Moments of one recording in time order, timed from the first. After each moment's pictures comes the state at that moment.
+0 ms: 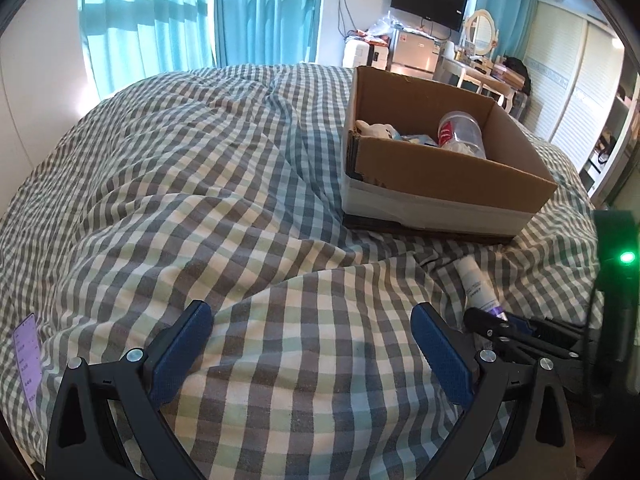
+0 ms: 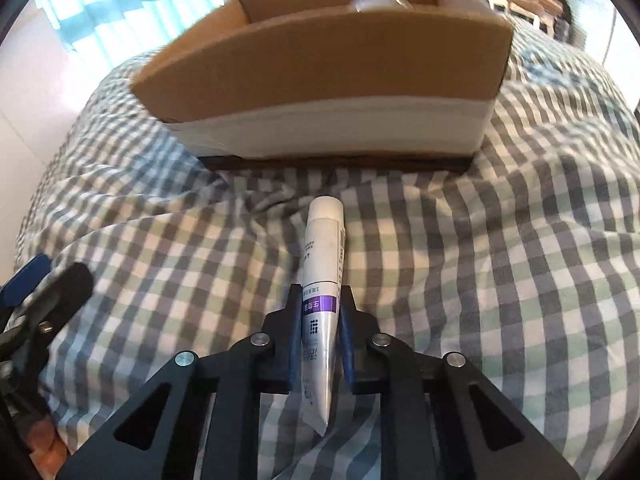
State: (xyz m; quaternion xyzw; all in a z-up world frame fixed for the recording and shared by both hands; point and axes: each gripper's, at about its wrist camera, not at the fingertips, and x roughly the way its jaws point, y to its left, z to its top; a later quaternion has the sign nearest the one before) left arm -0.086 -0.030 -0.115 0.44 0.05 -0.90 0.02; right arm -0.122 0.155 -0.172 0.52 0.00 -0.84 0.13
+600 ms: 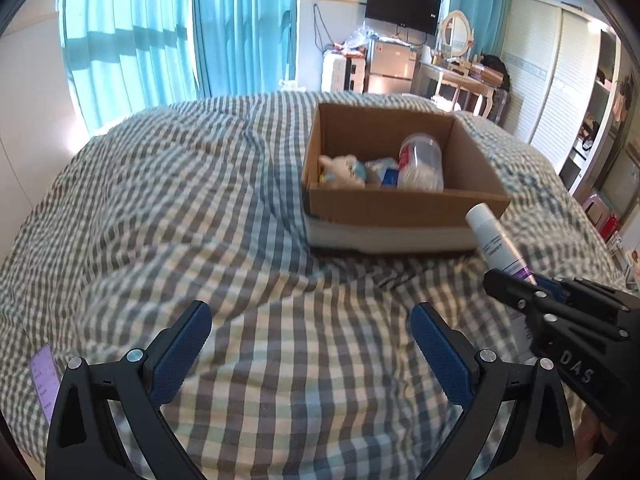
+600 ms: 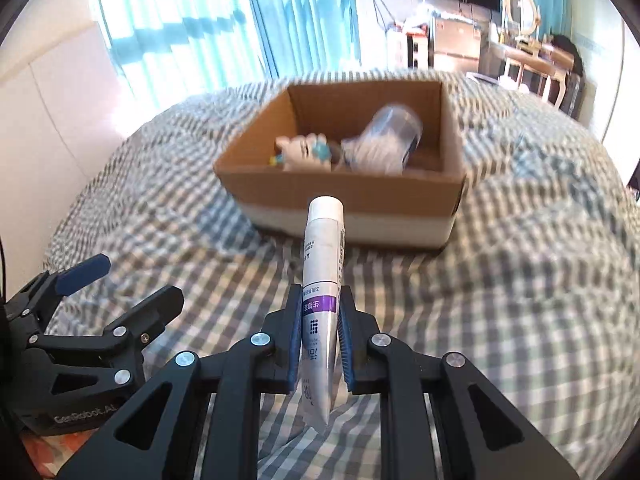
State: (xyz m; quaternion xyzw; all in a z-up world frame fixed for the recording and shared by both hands) left arm -0.082 -0.006 -0.063 0.41 0.02 -0.91 0.00; right arm -0.088 0.180 -0.080 0.43 0.01 -0.89 0.17
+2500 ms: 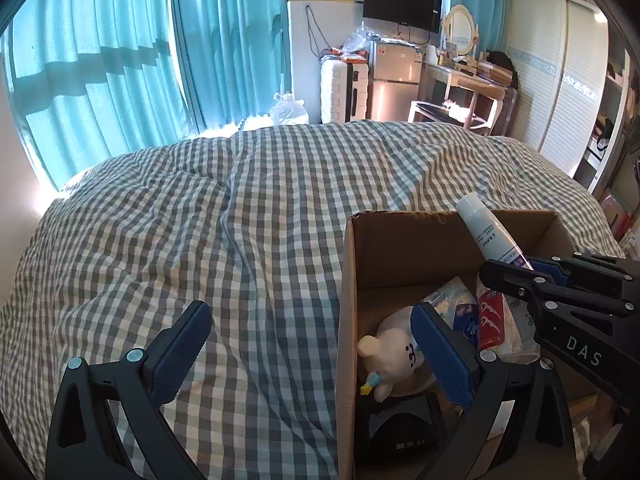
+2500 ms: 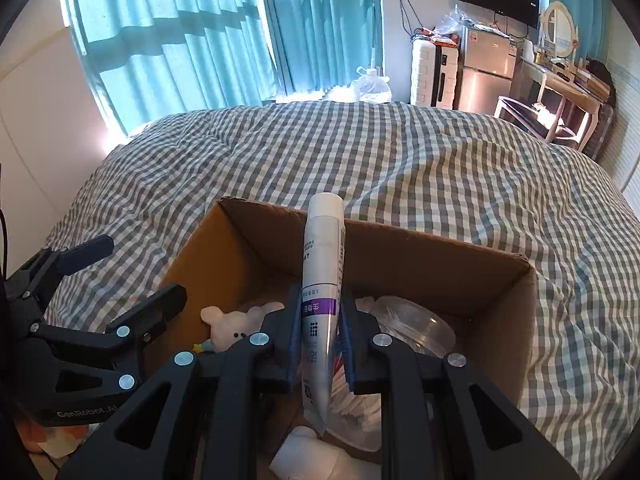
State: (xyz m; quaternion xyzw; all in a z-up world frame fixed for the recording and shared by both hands) left arm -0.303 -0.022 -0.073 0.40 -0.01 -0.92 0.00; right arm -0.330 0.125 -0.089 0.44 0.04 -0.87 0.21
